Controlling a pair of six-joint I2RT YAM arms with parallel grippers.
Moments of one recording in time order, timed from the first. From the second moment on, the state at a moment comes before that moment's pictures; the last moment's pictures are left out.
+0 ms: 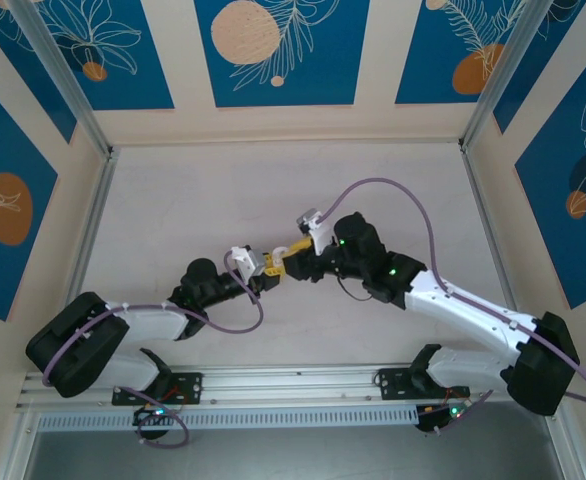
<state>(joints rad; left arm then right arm) -0.70 1.34 0.29 1.01 0.41 0.03 0.80 1.12 0.83 -0.16 -0.27 0.25</state>
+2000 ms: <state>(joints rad) -0.70 1.35 0.37 1.02 0.71 0.01 0.55 1.17 0.85 -0.37 -1.04 -0.59</state>
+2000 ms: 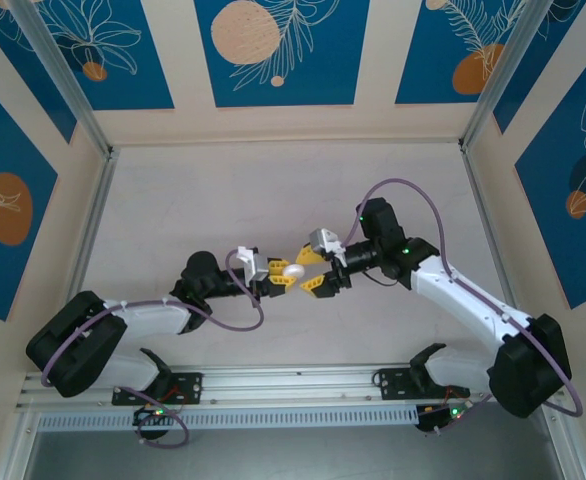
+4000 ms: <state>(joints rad) -0.70 1.33 0.37 1.00 0.71 0.01 0.54 1.22 0.85 -0.41 -0.99 -0.76</state>
